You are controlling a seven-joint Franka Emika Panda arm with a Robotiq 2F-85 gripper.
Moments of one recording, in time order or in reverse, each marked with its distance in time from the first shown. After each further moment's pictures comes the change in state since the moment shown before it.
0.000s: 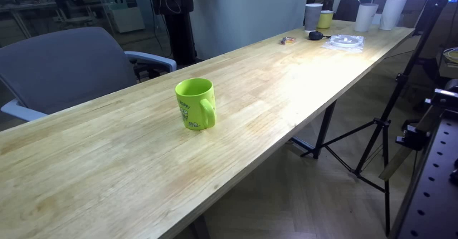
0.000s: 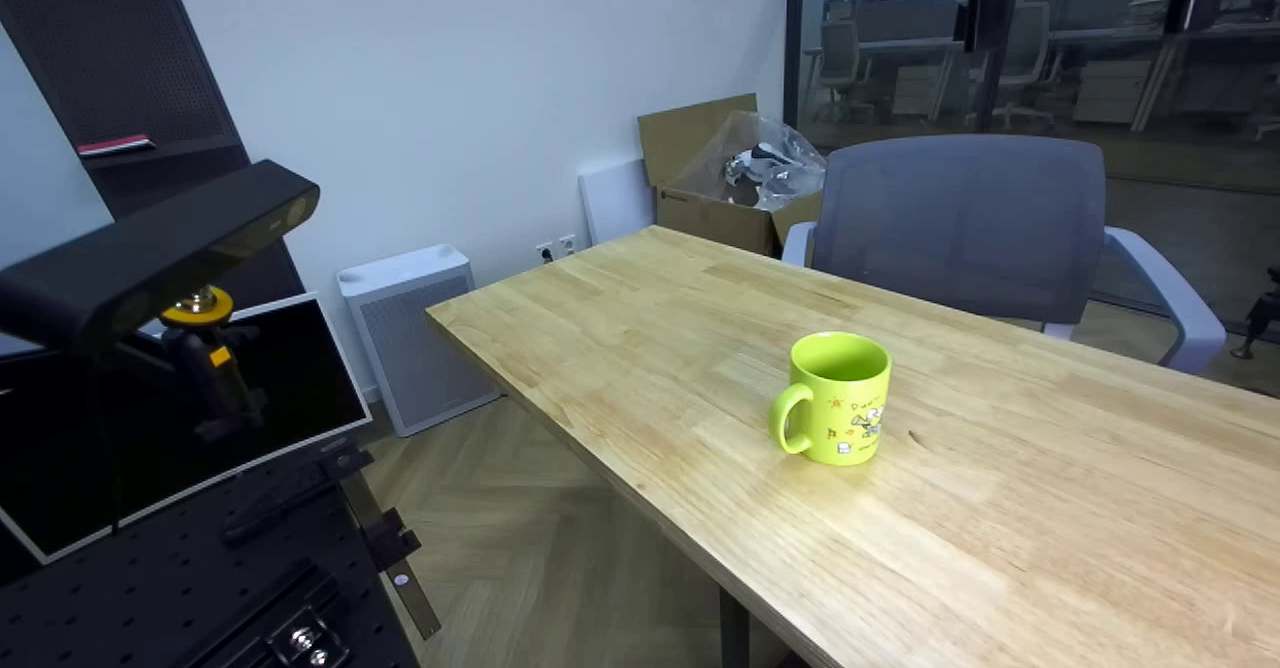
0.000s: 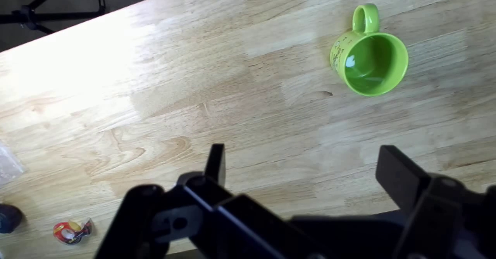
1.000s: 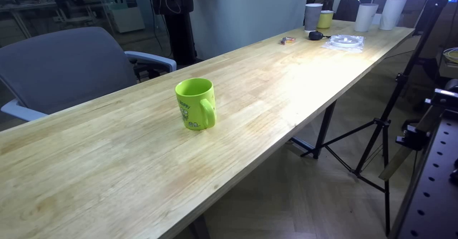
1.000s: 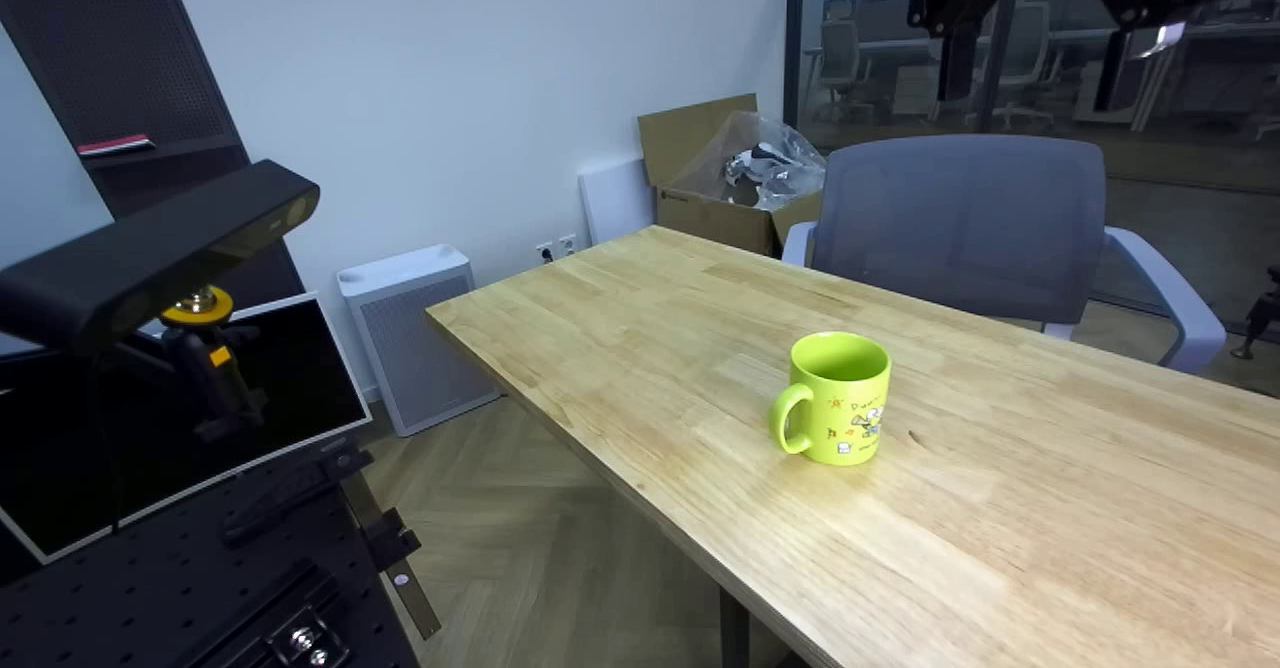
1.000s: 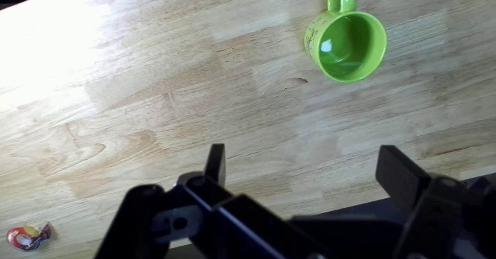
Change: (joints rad) arm 0.026 0.085 0.000 -0.002 0.068 0.130 -0.014
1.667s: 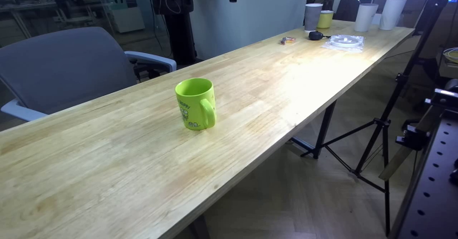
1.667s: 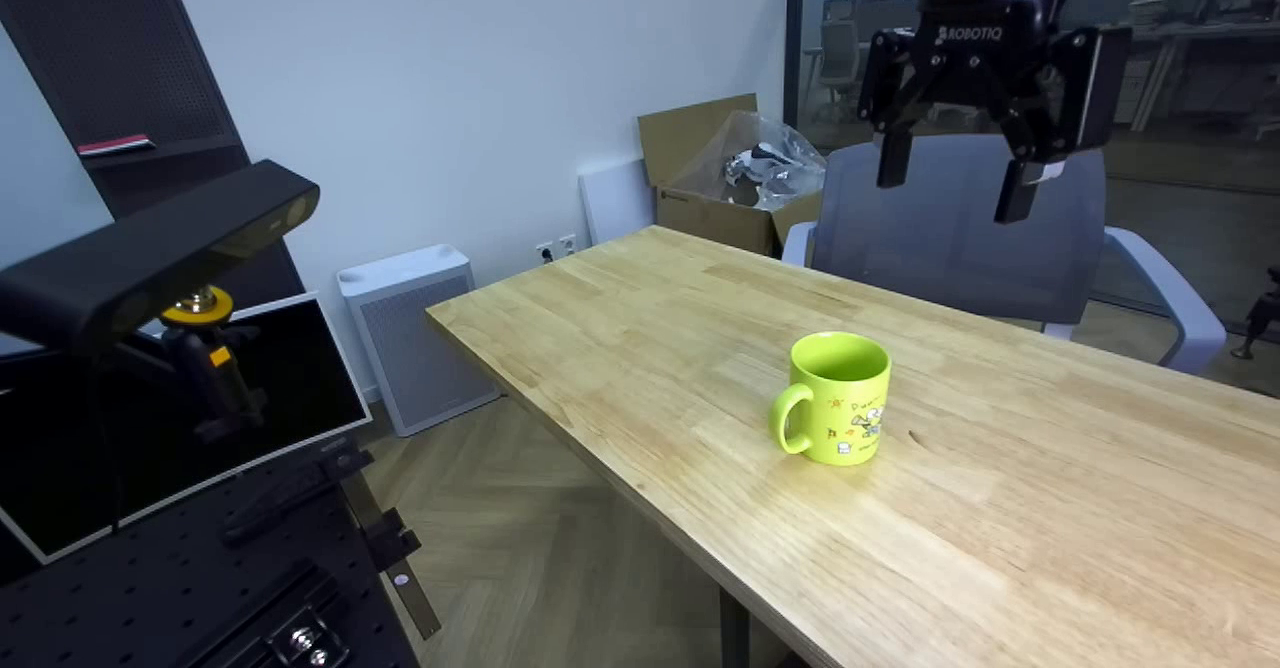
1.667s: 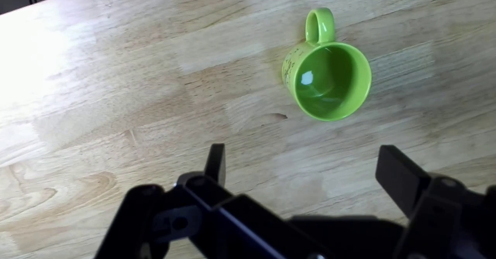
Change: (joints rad) arm 0.036 0.125 0.003 0.010 0.077 0.032 -0.026
